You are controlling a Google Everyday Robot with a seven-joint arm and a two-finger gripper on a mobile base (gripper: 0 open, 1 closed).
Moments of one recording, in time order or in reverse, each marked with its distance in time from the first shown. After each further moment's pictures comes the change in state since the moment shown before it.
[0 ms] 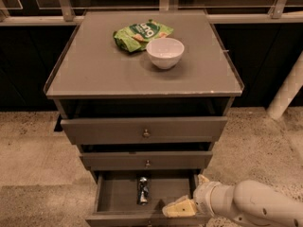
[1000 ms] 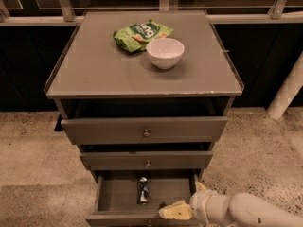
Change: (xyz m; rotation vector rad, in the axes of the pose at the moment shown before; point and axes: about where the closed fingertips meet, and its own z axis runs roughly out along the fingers) arm 0.024 -0.006 0.035 0.003 -0.063 0.084
